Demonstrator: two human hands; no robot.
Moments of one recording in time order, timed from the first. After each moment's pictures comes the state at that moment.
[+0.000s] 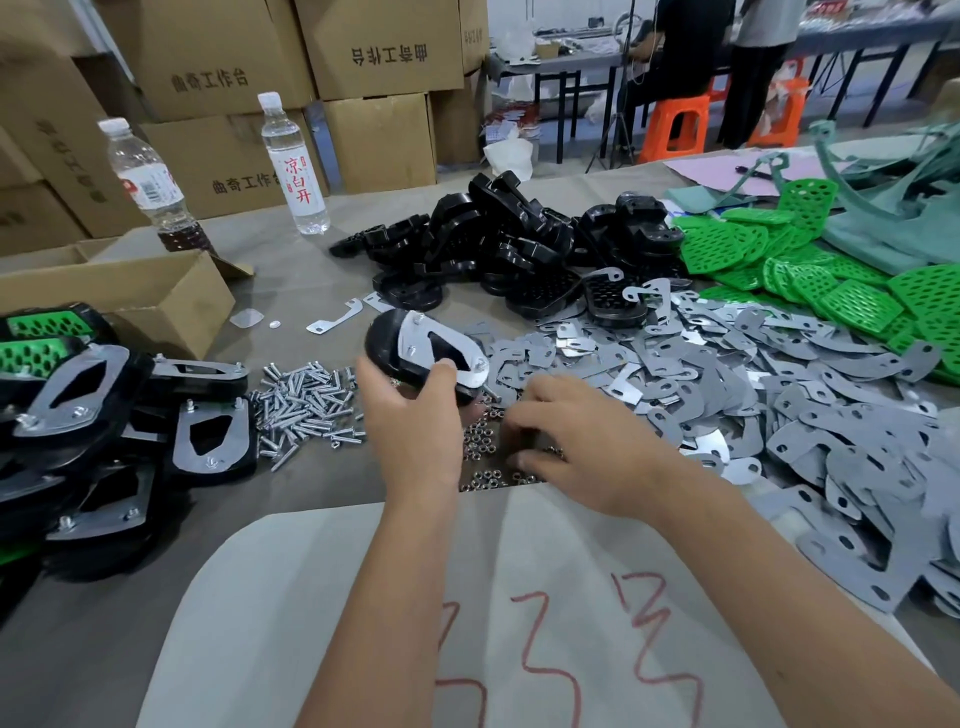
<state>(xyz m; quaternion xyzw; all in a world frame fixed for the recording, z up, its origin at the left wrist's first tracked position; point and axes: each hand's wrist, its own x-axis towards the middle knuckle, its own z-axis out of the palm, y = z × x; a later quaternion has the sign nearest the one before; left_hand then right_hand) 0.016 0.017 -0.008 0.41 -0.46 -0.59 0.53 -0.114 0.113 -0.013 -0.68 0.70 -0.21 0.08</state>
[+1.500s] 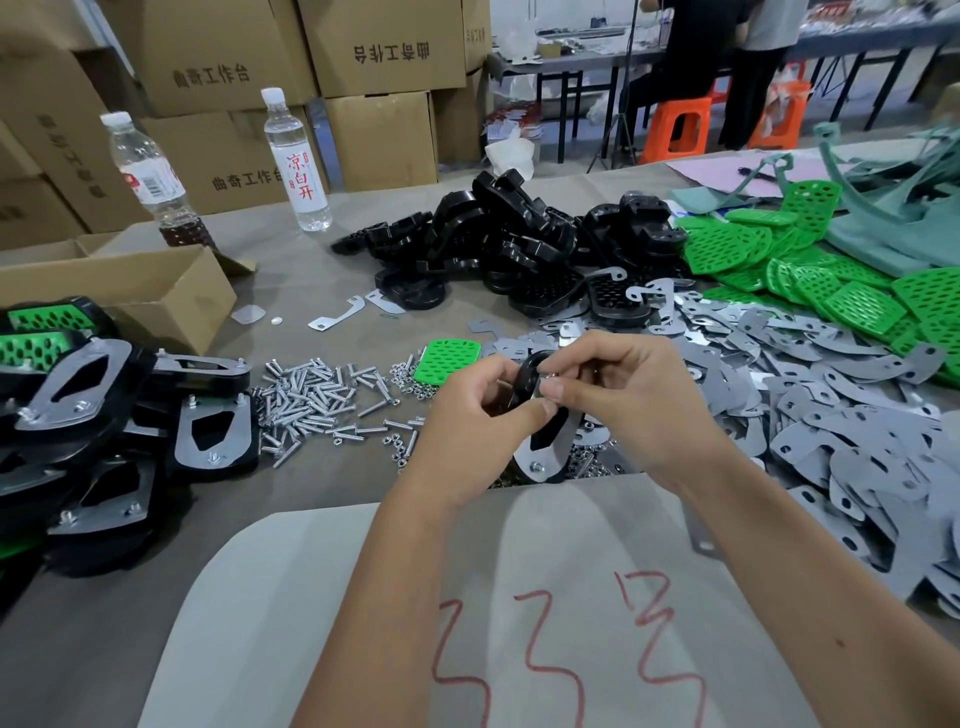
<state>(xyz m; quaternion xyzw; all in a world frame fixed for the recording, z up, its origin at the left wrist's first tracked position) 0.021 0.023 -0.005 0.26 -0.74 -0.56 0.27 -0.131 0.117 -0.007 -0.46 0.56 -0.64 0.27</state>
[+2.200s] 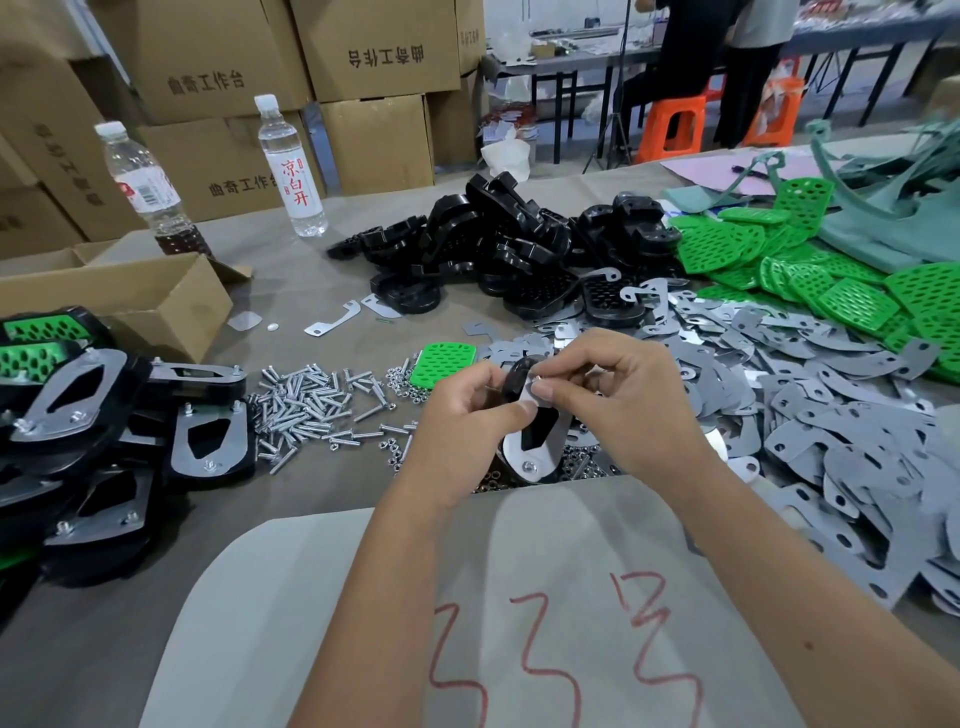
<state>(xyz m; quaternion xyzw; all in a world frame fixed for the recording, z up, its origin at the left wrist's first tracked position) 0.021 0.019 -0.009 0.26 -0.71 -0.60 0.28 -0.128 0.116 -0.011 -0.49 0.60 -0.62 0.14</state>
